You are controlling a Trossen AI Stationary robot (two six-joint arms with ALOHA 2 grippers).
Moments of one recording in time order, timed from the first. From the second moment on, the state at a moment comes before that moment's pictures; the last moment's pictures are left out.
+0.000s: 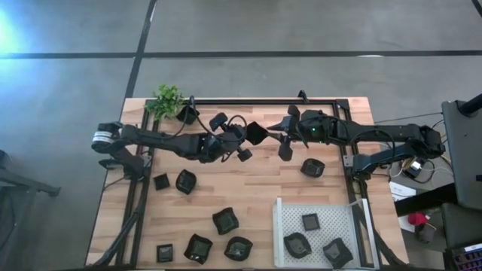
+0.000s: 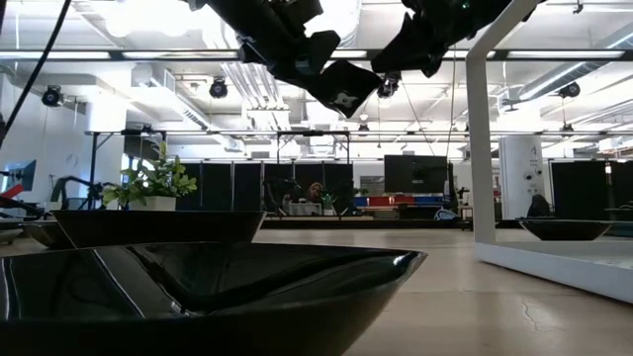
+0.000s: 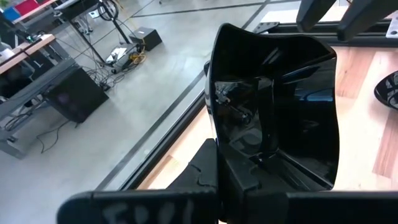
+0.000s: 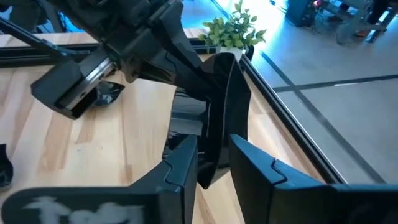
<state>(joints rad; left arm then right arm) -0.01 1.59 1.19 -0.08 -0.76 -0.02 -0.17 1.19 0.89 -0.12 0.11 0.00</state>
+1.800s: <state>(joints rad) -0.02 1.59 1.21 -0.07 -0.74 -0.03 -0.17 1.19 0.89 -0.13 0.13 0.00</state>
